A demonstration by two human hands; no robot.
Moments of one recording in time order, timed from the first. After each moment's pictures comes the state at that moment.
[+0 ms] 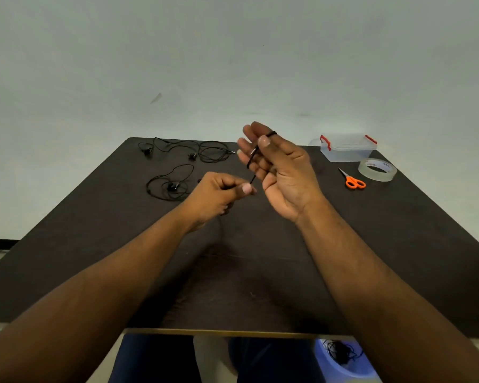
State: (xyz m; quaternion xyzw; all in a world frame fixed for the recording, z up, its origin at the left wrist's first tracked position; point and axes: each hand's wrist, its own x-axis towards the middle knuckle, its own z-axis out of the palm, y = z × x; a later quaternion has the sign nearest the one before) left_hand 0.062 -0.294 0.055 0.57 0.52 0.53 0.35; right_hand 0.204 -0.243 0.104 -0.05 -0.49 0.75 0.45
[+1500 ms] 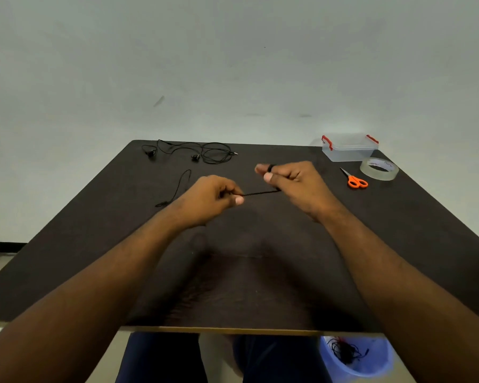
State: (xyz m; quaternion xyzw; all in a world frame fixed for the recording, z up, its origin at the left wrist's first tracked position) left_hand 0.044 -0.309 0.067 0.68 0.65 0.31 0.15; right_hand 0.235 -0.218 0.085 -0.26 -0.76 0.48 0.36
